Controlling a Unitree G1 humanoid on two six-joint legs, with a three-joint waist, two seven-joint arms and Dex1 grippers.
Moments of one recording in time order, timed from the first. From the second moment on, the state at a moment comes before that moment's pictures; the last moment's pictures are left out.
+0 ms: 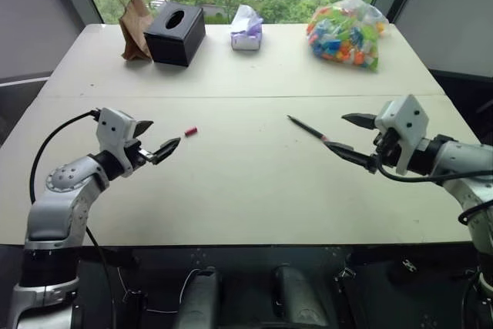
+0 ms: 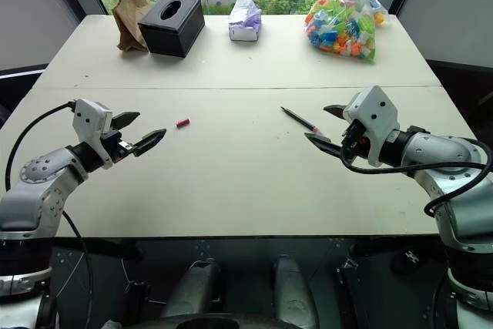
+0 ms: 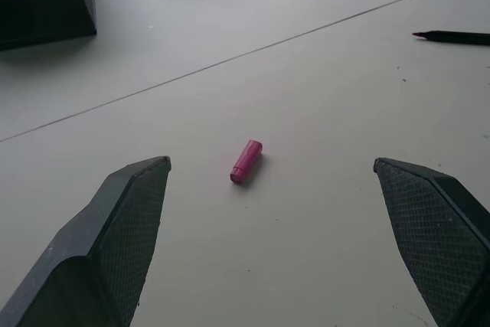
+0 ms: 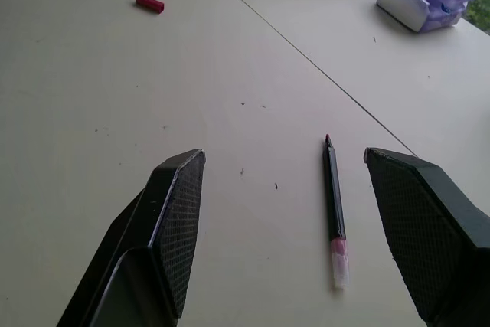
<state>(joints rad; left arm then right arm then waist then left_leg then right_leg) -0.24 0.63 0.22 -0.14 -0.43 0.49 -0.66 -0.26 -0.85 -0.21 -0.47 0.43 0.64 0.79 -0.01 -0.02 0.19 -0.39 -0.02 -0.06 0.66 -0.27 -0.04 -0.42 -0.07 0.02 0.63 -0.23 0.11</state>
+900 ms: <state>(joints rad) -0.23 0.61 0.21 -0.17 -0.42 0.49 -0.64 -0.29 -0.85 -0.15 -0.44 0.41 0.62 0.79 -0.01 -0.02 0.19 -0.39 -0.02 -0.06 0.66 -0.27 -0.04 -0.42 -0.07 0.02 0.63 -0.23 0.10</state>
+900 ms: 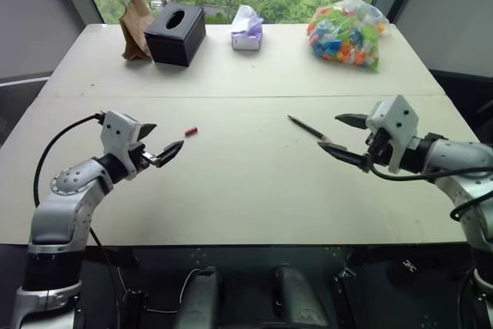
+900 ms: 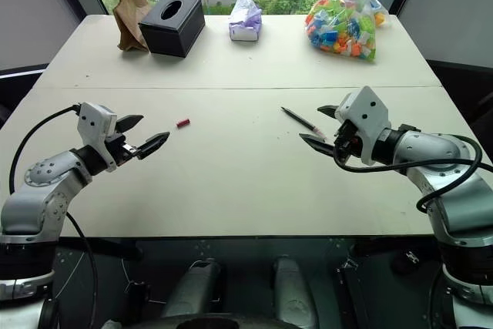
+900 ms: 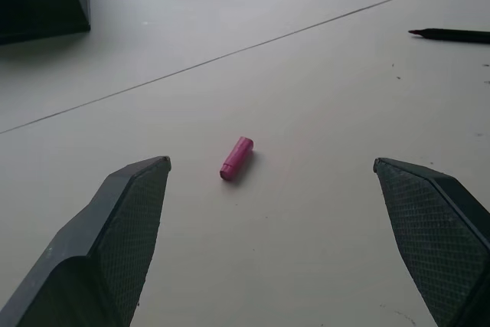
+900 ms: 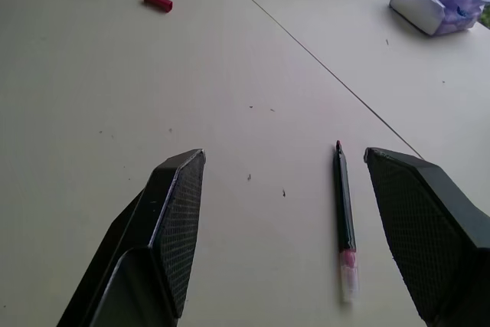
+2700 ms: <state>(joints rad) -0.95 0.48 -0.02 1.21 0.00 -0.17 -0.90 -0.24 -0.79 -0.14 -0.48 0.32 0.55 0.59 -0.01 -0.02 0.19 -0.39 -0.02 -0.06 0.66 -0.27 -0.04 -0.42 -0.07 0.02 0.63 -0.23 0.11</state>
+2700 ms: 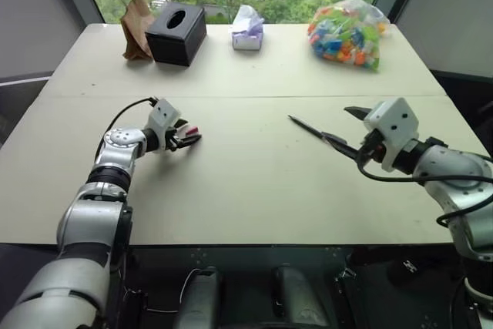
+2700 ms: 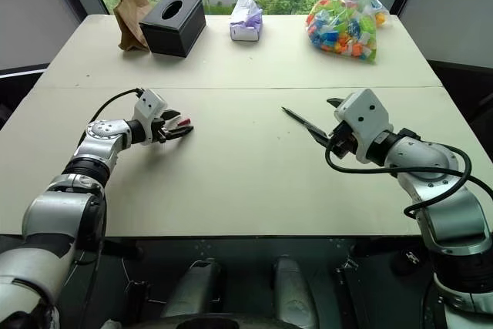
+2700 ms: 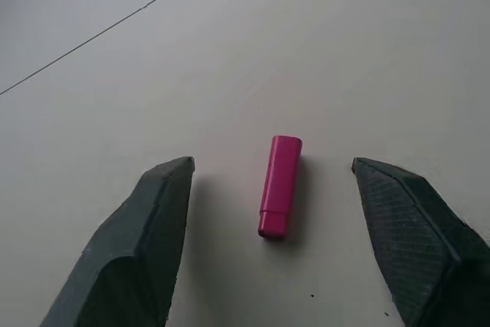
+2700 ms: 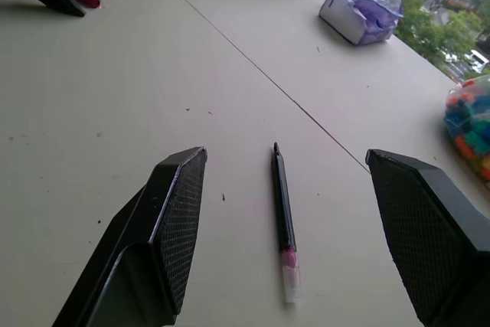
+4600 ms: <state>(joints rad) -0.51 0.62 -0.02 0.06 -0.25 0.37 -1.09 -0.83 -0.49 0.03 0.91 0.12 0.06 0.84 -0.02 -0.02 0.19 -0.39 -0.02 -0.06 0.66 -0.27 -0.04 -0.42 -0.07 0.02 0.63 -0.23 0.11</state>
